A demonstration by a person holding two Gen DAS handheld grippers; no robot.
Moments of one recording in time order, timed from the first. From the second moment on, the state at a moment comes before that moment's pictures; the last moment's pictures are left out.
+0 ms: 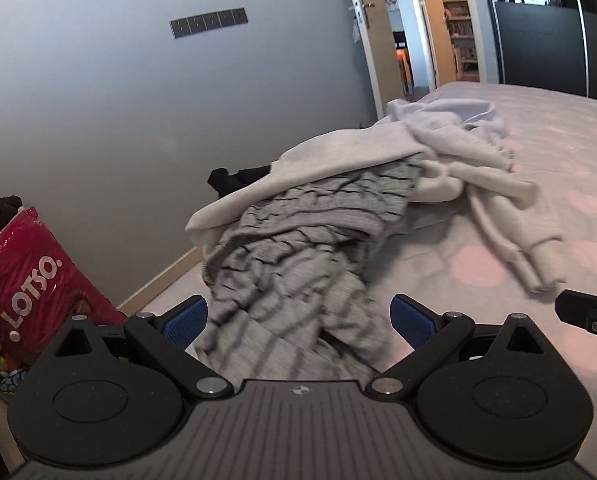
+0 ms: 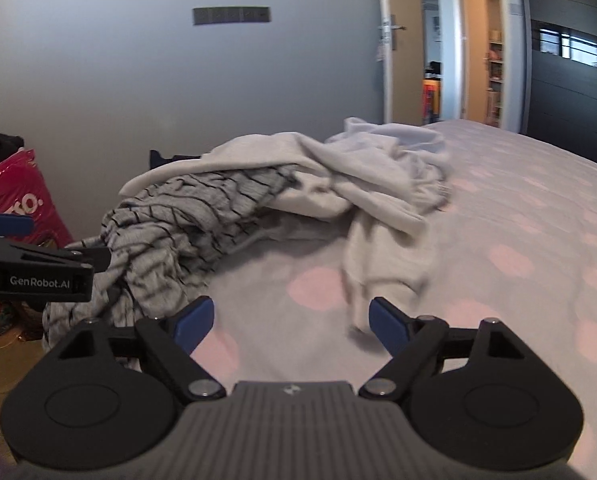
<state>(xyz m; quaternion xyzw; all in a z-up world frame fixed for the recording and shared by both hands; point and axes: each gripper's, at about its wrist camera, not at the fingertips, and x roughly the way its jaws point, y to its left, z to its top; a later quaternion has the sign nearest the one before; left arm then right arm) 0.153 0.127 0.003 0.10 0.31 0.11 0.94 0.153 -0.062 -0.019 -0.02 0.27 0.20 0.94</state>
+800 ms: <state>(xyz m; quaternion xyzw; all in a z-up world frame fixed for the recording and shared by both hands) 0.231 0.213 -0.036 -0.02 0.37 0.10 0.92 0.295 0.060 -0.049 -0.13 0.25 0.33 0.90</state>
